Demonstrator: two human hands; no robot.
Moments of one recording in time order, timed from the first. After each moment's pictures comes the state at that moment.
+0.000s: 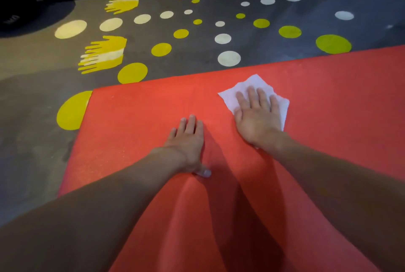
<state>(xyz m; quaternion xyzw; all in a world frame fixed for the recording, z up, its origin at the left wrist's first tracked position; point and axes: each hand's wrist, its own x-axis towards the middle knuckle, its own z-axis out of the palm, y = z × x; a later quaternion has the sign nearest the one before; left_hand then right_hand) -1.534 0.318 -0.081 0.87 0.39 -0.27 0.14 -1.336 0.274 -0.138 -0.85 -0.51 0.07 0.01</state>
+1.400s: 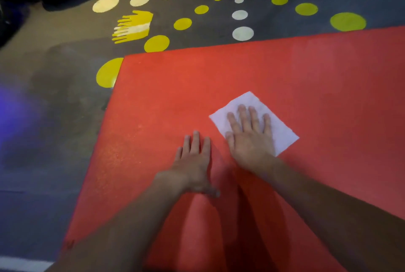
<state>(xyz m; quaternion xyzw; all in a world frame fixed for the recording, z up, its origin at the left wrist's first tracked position) -1.595 0.162 -0.069 0.82 0.45 -0.28 0.20 -1.431 0.132 -0.139 -0.79 -0.60 0.09 0.02</state>
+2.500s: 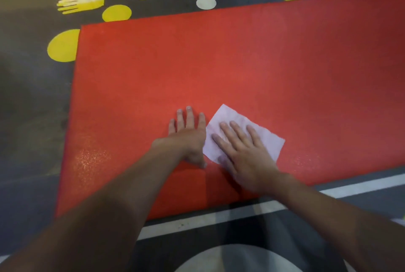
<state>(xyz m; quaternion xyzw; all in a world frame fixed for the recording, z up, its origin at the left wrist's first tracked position) -1.626 0.127 -0.076 0.87 0.33 -0.32 0.18 -1.502 -0.024 -0.140 -0.74 -0.67 0.06 -0.03</state>
